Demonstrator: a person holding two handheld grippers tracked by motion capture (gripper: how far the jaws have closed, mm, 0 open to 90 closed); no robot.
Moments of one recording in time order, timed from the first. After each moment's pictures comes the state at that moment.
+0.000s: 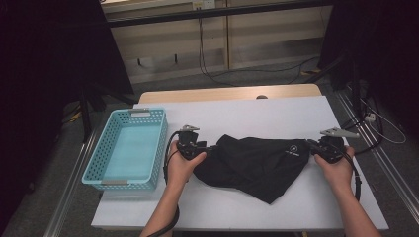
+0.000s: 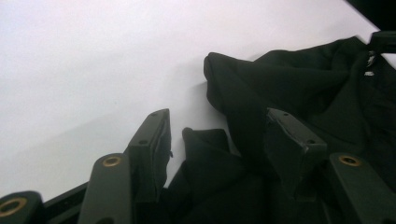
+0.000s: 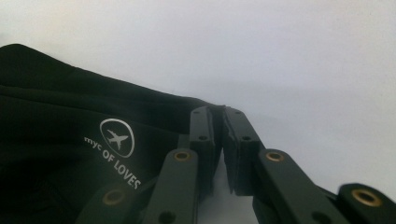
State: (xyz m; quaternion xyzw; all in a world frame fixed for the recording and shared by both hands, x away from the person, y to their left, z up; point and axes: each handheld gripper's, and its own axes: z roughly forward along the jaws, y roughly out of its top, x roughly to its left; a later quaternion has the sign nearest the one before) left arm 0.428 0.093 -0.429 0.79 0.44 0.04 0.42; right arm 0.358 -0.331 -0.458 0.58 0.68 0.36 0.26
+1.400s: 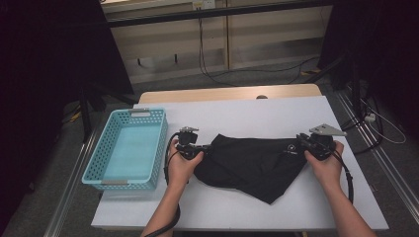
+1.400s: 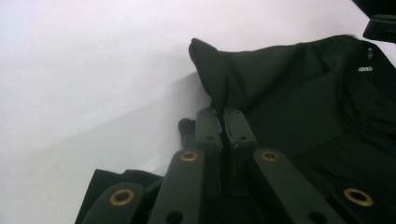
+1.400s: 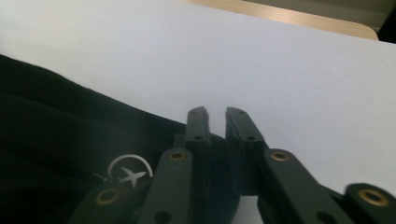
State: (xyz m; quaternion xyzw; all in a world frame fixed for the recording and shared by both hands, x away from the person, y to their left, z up) left arm 0.427 0.099 -0.436 0.79 0.46 0.01 0.41; right arm 0.371 -0.307 -0.455 0.53 0.69 0.37 0.31
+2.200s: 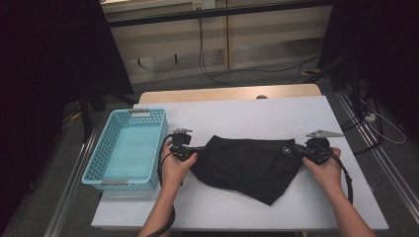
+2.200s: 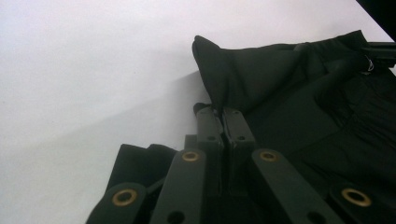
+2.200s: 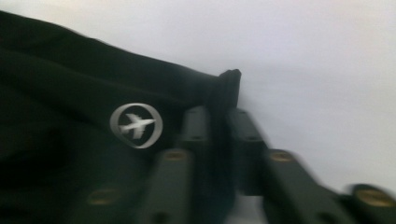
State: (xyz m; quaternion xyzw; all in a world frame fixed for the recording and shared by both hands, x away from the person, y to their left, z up) left arm 0.422 0.116 -0.428 0.78 0.46 0.01 0.41; right arm 0.363 -0.301 -0.463 0.56 0.71 0.36 0.21
